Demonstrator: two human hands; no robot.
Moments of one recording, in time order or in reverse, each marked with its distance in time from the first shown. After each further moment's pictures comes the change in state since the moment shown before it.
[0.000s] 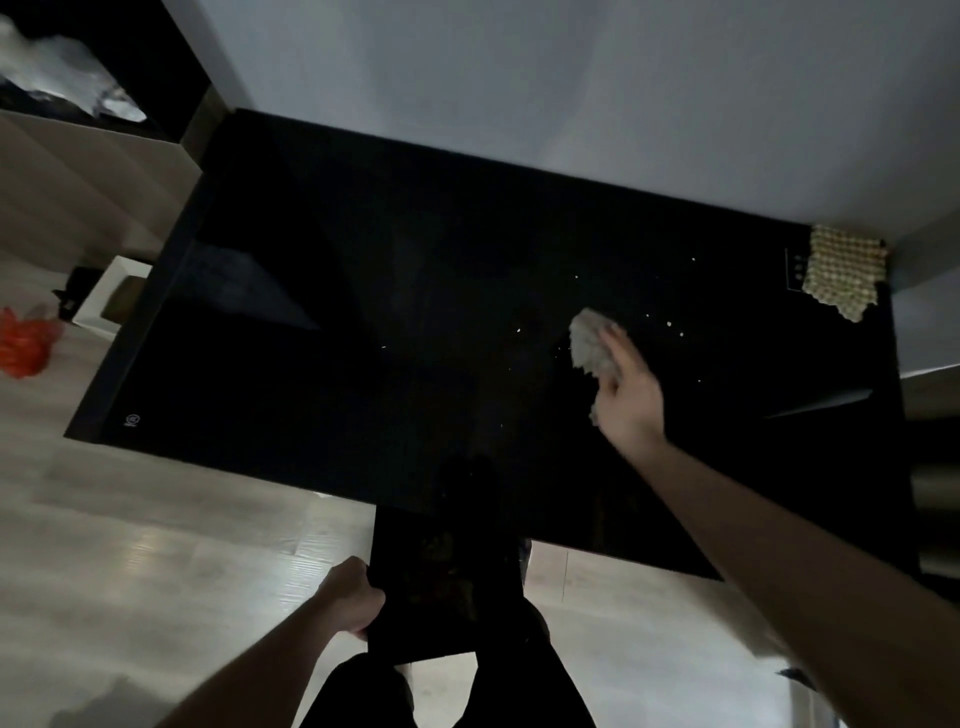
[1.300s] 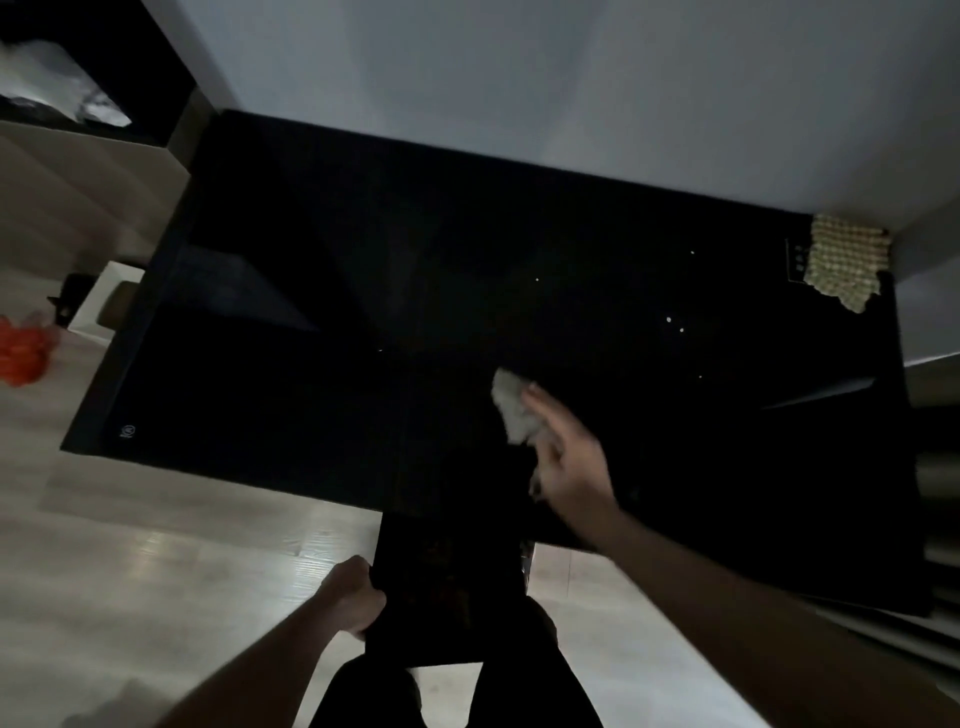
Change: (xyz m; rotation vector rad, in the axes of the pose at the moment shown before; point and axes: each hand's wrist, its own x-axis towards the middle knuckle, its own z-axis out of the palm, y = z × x) left_hand 0.011 0.000 -0.008 0.160 -0.027 0.033; right_hand -0.083 -0.026 0.038 0.206 -0.230 -0.110
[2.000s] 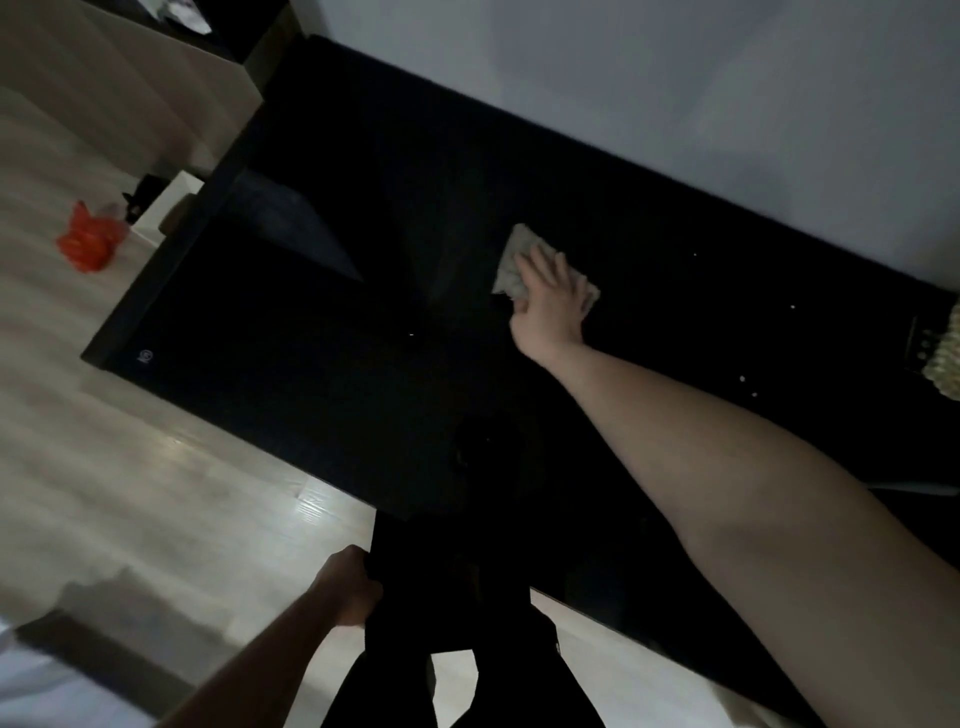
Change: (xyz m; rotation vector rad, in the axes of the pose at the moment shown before) left_hand 0.012 0.021 0.023 -0.146 0.052 -0.068; right_hand 0.242 -0.034 0.052 -0.659 -0.147 -0.136
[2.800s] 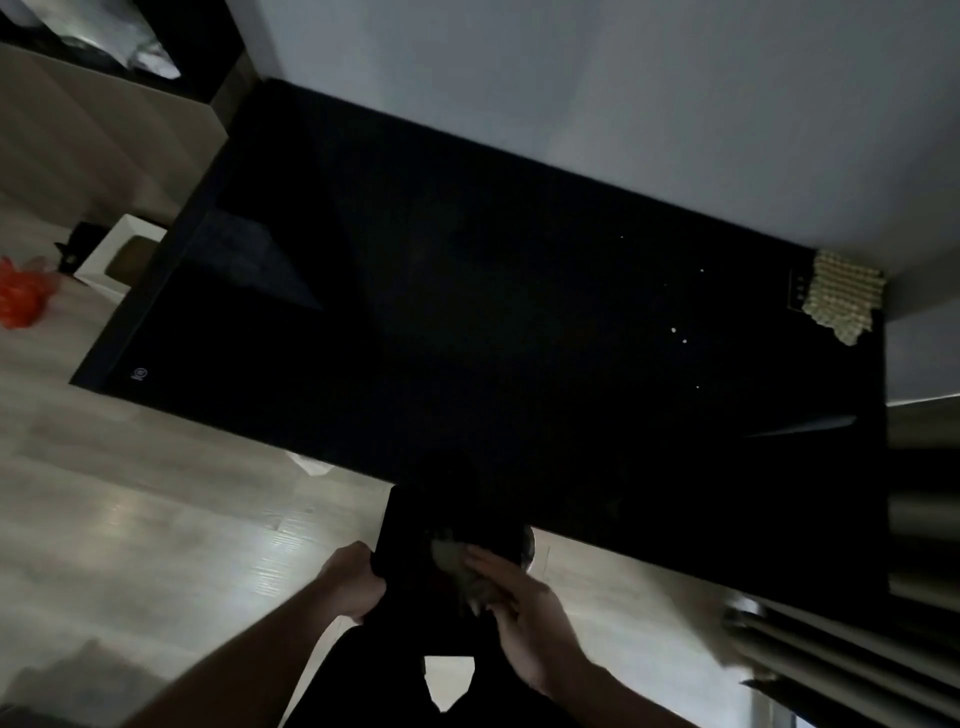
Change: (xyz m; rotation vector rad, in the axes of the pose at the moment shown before) left_hand -0.035 -0.024 -0.005 0.110 -0.044 0.105; right_hand -0.404 -0.023 0.074 0.652 -0.260 0.096
